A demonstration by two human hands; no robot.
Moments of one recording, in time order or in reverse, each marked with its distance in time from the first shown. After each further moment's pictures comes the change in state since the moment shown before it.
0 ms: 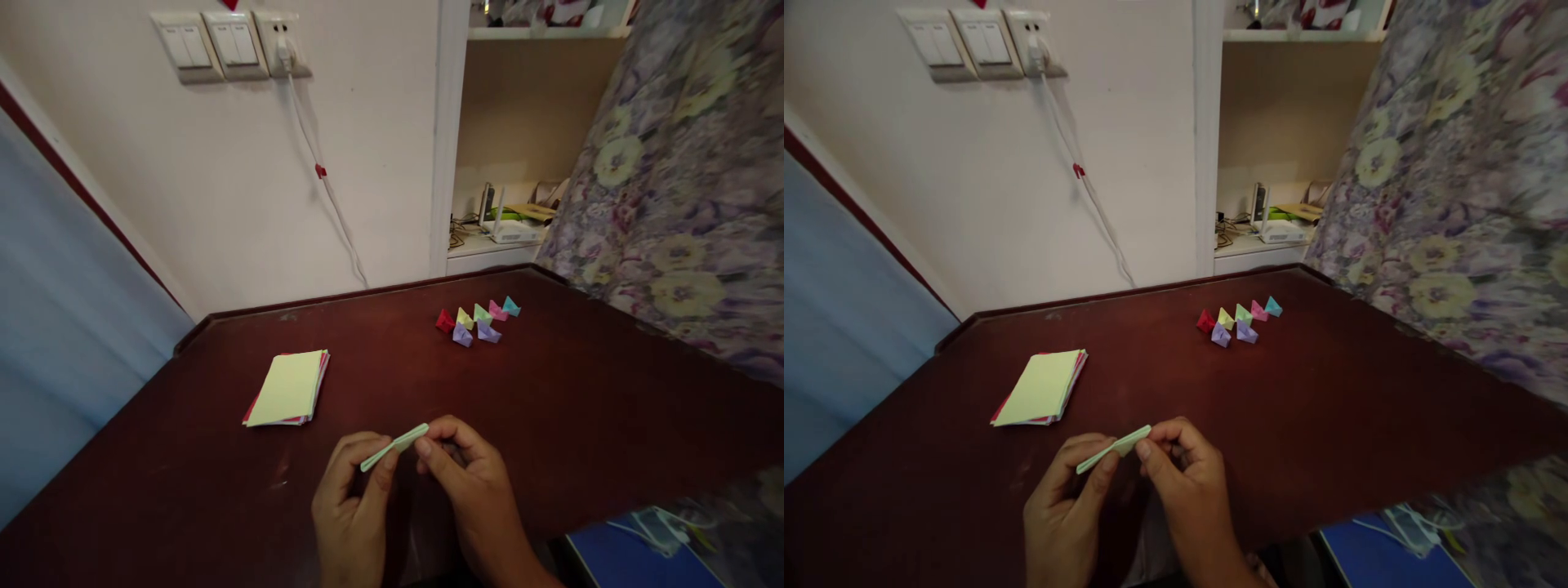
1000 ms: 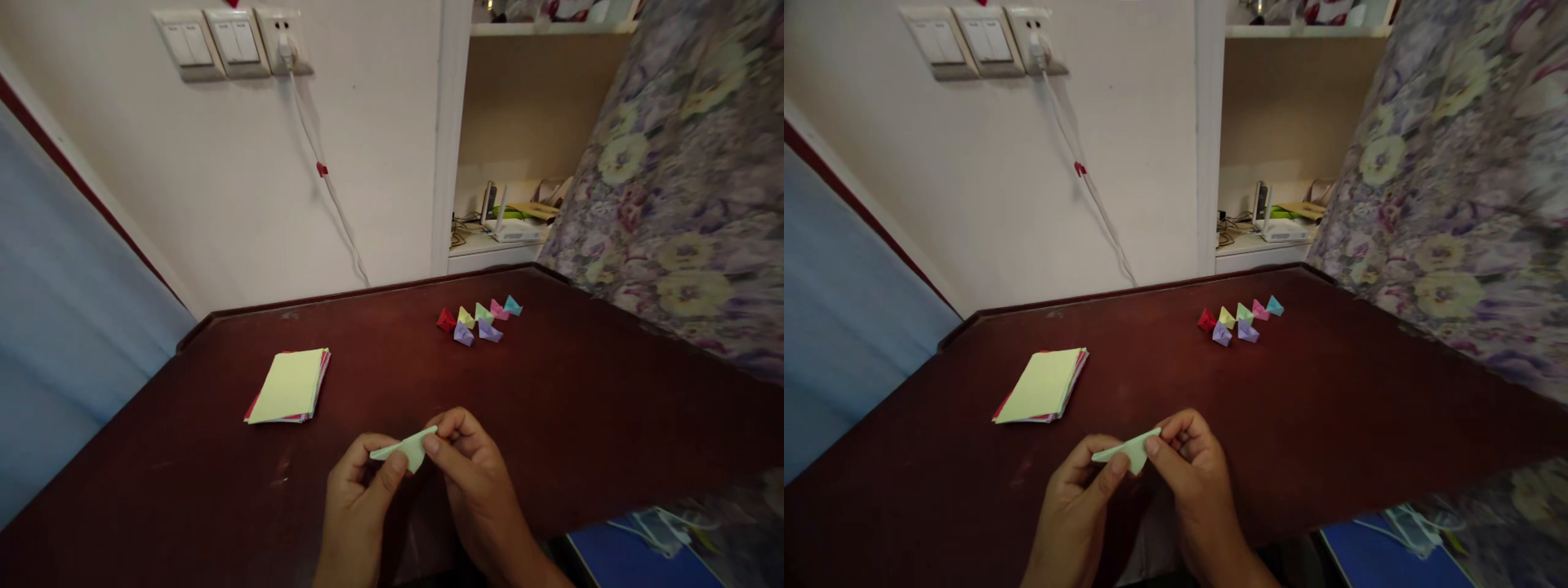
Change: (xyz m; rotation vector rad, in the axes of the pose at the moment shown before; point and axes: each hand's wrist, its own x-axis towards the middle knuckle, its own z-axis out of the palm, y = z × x) left_hand -0.006 -0.011 -0.001 -0.294 -0.290 -0.395; right_hand 0.004 0.011 -0.003 0.408 -0.091 0.052
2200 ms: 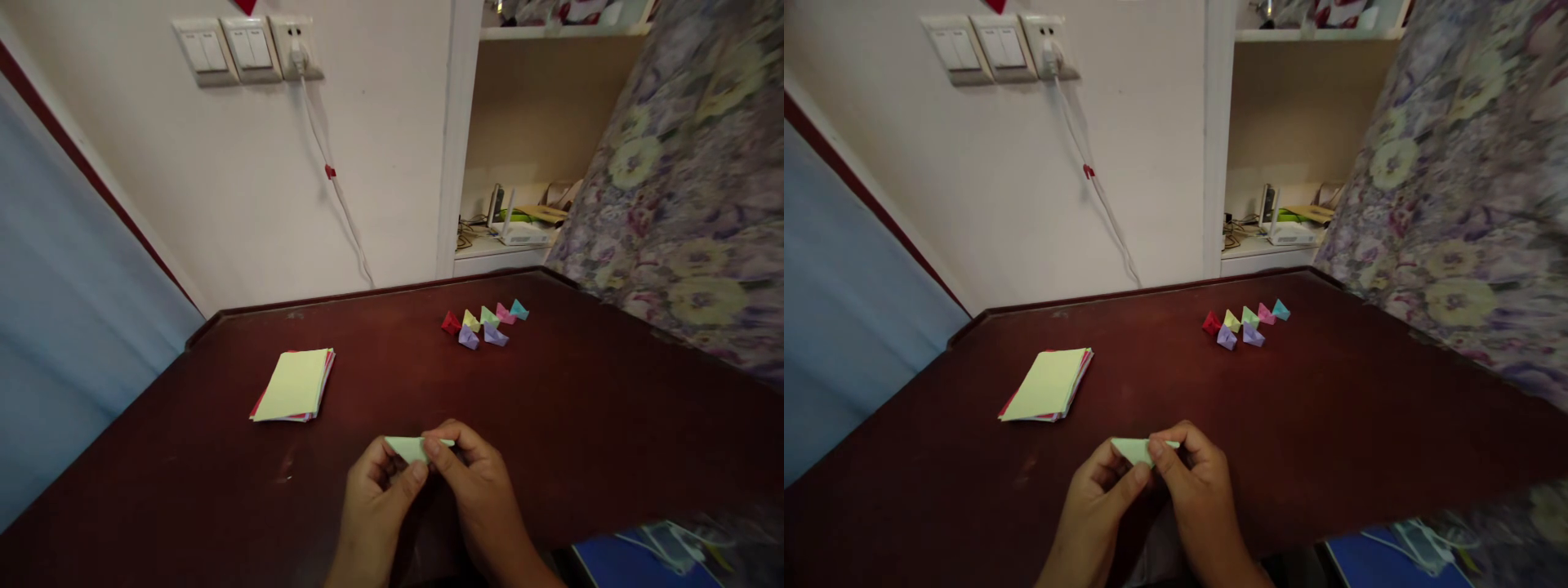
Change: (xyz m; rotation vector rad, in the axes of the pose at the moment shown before) left_hand 0.003 0.000 0.012 -0.130 -0.067 -0.126; right_hand 0.002 0.004 -0.013 -0.481 0.022 -0.098
